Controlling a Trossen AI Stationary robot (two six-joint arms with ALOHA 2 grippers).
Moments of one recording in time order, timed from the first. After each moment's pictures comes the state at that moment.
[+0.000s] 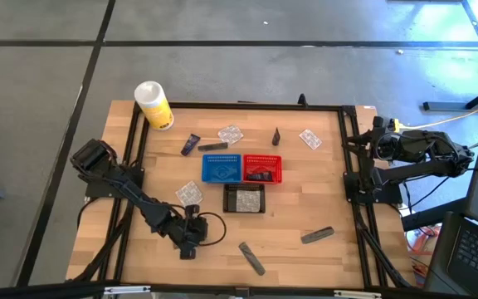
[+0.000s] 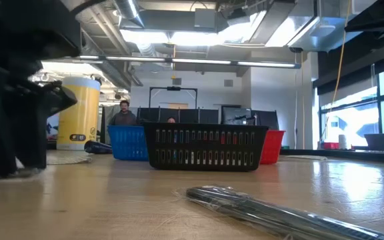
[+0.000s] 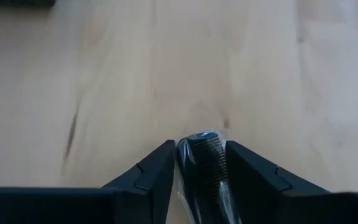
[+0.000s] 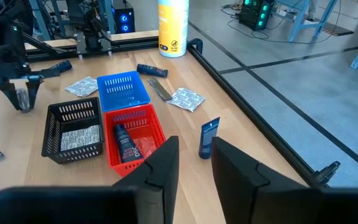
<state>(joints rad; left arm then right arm) -0.65 1.69 0.80 -0.15 -0.28 -0.64 0.17 0.24 0.84 -1.01 0.48 0.17</state>
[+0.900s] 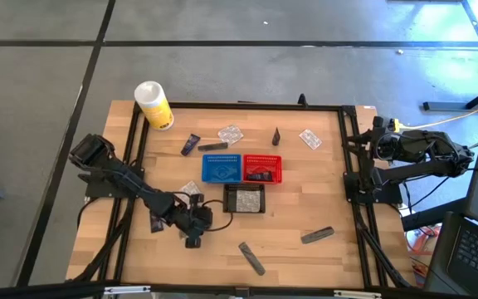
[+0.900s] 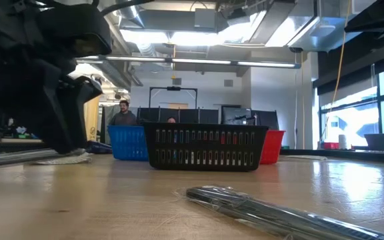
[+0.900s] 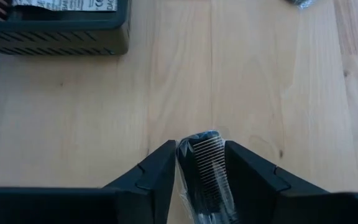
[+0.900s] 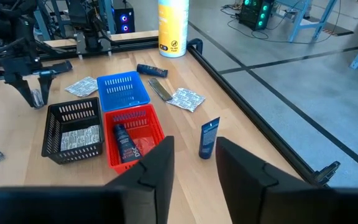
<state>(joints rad) -0.54 1.64 0.80 -0.20 -0.27 -0.51 0.17 0.24 0.84 -1.01 0.48 0.17</state>
